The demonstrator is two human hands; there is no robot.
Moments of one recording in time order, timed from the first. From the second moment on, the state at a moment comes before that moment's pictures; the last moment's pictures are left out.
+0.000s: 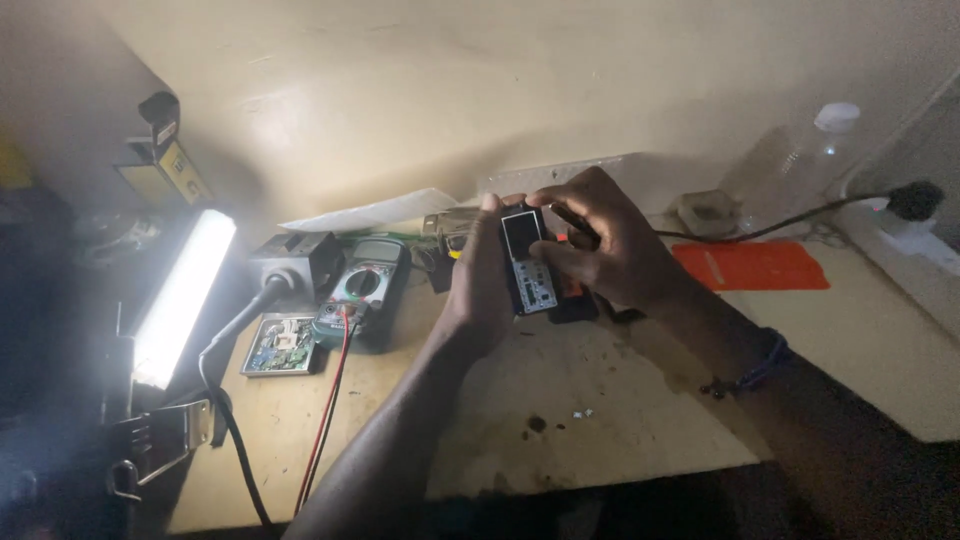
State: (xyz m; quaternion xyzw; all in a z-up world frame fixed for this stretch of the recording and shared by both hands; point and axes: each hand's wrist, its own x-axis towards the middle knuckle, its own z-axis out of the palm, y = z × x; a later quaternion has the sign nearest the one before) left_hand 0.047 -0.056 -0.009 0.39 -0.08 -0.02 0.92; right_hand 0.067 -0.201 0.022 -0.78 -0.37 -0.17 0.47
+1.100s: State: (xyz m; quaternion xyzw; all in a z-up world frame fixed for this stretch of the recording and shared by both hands) left_hand 0.055 -0.053 -0.018 0.42 -0.07 -0.05 0.90; right_hand 0.058 -0.212 0.041 -0.66 -0.25 -0.09 0.70
